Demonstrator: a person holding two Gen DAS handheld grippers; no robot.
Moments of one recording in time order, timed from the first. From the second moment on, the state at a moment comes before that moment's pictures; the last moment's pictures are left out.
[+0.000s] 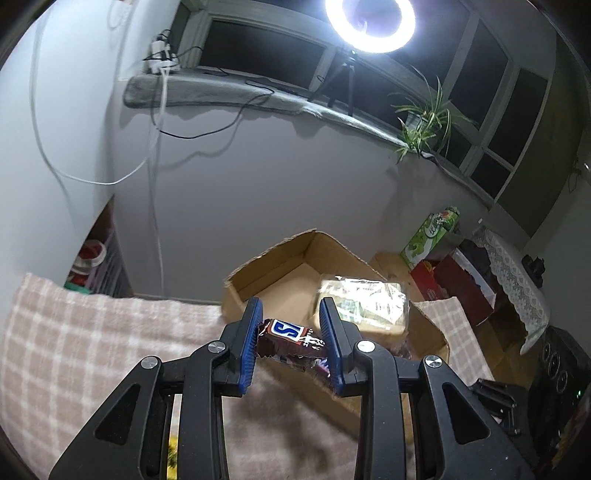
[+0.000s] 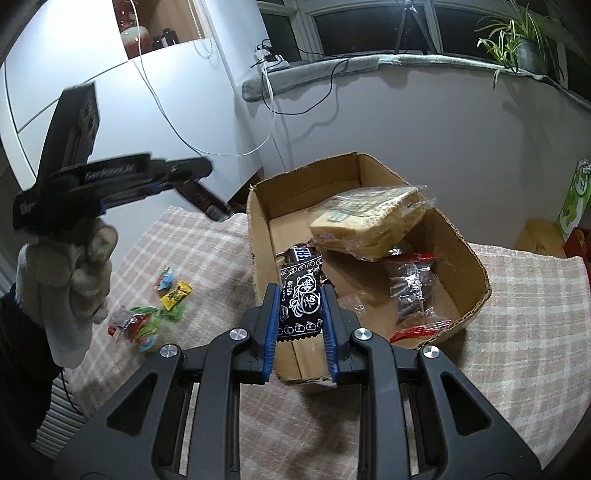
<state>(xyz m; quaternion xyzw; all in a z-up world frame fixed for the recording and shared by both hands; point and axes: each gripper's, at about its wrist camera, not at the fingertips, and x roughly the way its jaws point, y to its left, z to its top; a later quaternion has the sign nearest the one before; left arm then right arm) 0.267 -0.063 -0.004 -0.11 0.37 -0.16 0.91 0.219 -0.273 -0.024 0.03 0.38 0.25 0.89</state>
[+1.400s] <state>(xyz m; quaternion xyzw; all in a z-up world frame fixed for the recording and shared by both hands) 0.254 -0.075 0.006 -0.09 0.37 -0.16 0.91 0.213 -0.282 -0.016 0.04 0.37 0.23 0.90</state>
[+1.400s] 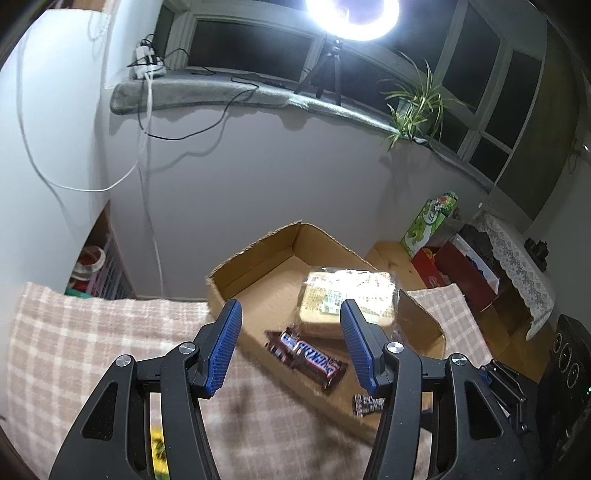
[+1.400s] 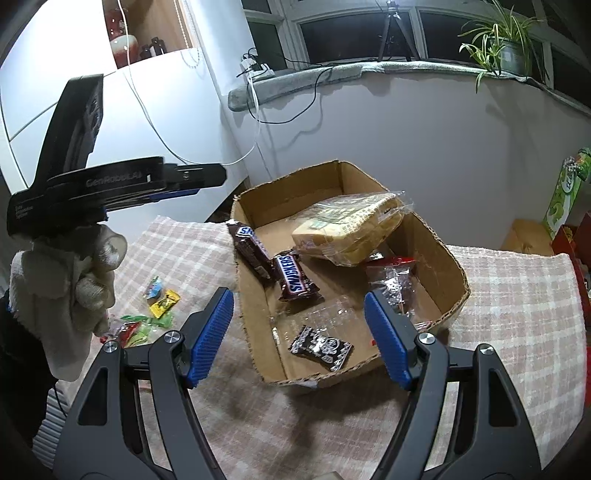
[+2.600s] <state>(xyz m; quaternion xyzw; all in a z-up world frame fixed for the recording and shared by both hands) 0.105 0.059 -0.082 -0.12 0.44 -0.06 0.89 0.129 -0.131 -0.075 -0.13 0.44 0.37 0.81</state>
